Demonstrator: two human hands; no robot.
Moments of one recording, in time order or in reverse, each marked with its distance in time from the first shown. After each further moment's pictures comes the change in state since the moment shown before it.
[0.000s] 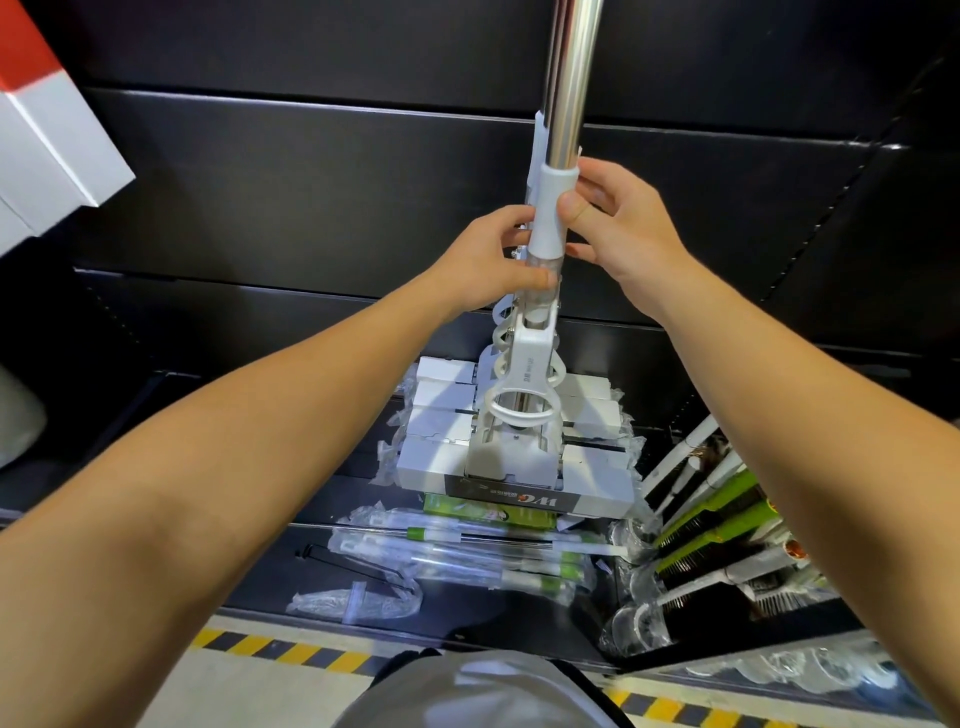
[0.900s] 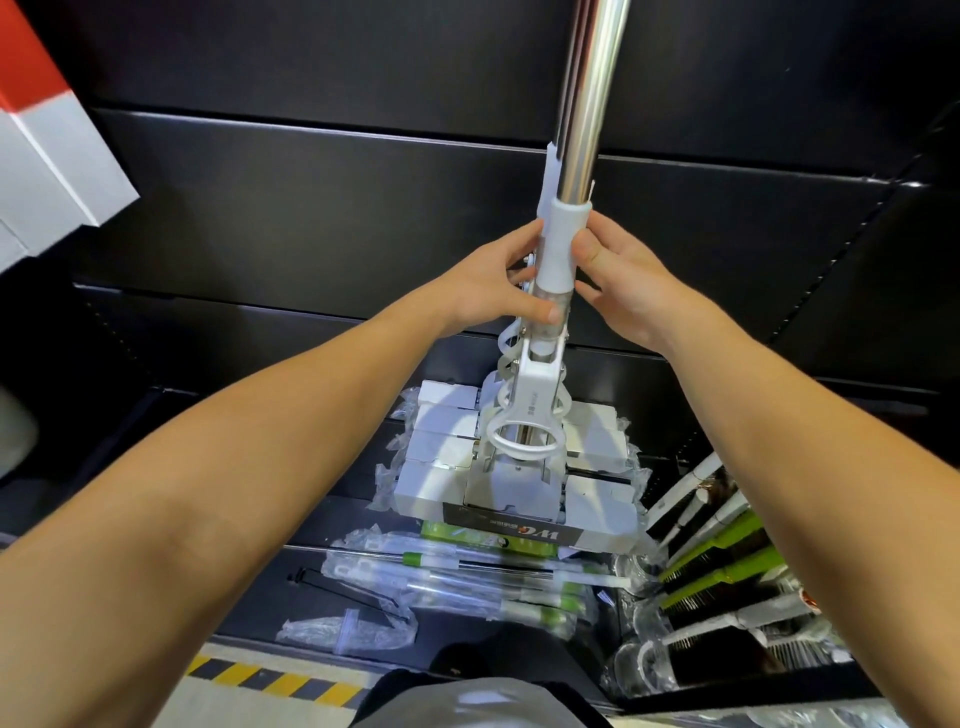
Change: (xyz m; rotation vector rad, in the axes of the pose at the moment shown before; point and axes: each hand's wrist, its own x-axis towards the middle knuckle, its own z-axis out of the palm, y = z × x) left_hand 0.028 -0.019 -0.015 -0.089 -0.230 -0.056; right_hand 0.026 0.035 -0.007 0.263 -0.265 0.165
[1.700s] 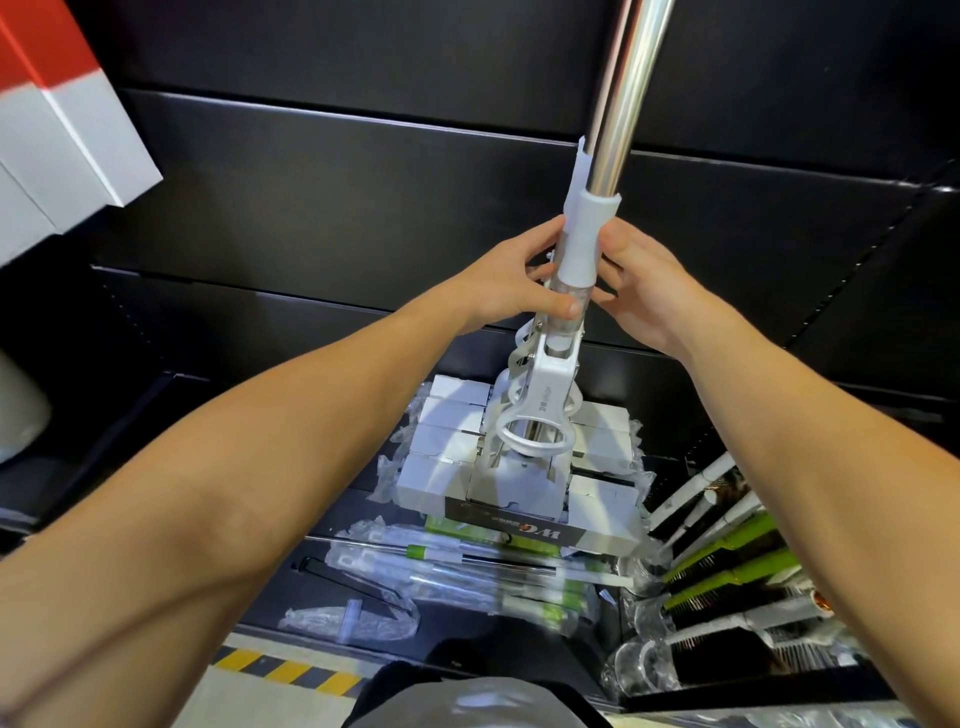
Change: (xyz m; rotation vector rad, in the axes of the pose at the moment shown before) left_hand -0.015 -0.003 -0.003 -0.051 0.023 0.031; right_hand -0.005 0.001 0.018 0.067 0.031 -0.003
